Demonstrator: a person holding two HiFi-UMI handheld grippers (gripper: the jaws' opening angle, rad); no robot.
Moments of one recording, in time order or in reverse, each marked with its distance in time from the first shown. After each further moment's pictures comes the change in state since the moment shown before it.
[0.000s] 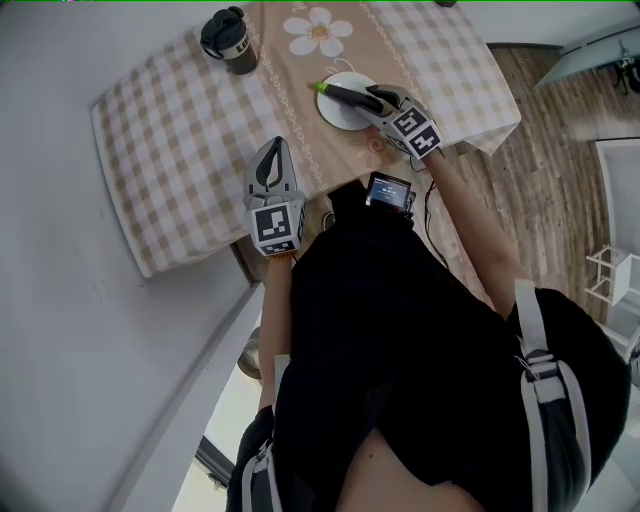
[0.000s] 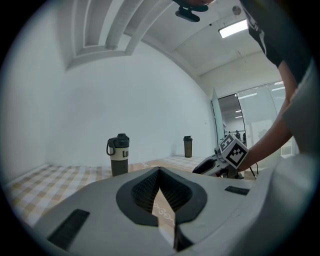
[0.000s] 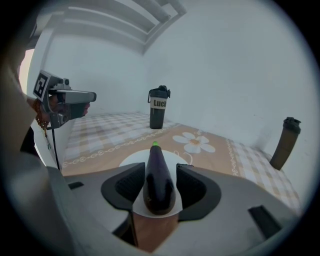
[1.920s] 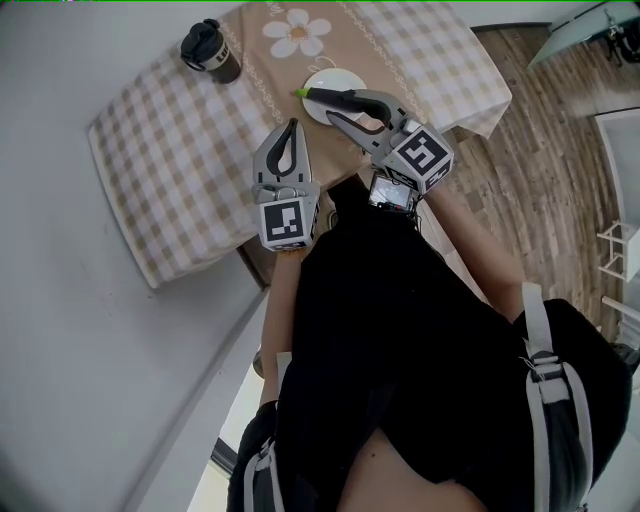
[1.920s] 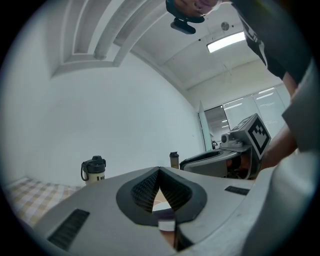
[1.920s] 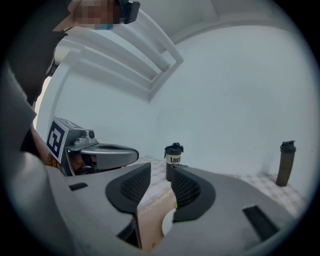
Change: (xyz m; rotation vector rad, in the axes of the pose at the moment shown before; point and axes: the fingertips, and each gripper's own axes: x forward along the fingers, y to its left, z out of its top) left arm 0.011 -0.061 0.074 0.035 -0.153 -0.139; right arm -0.107 0.072 0.141 0.071 -0.437 0.026
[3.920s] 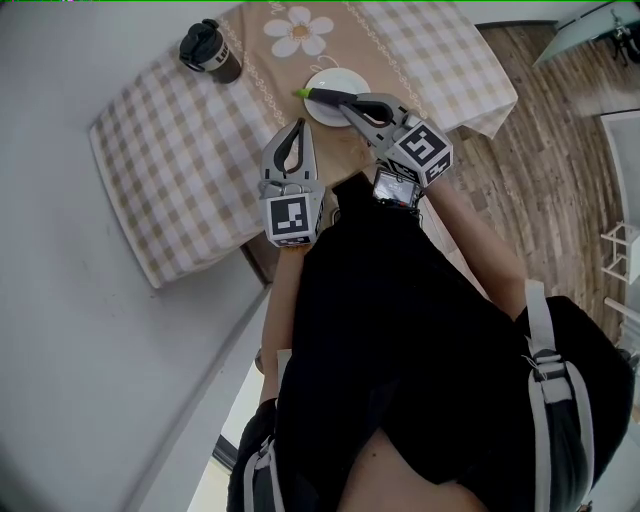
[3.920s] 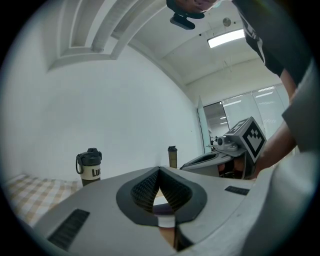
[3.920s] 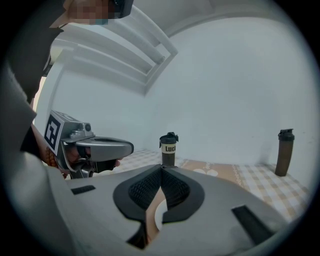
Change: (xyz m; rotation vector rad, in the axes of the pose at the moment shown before) left arm 0.017 -0.007 -0.023 0.014 0.048 -0.028; right arm 0.005 -0.024 -0.041 0.046 0.066 -0.009
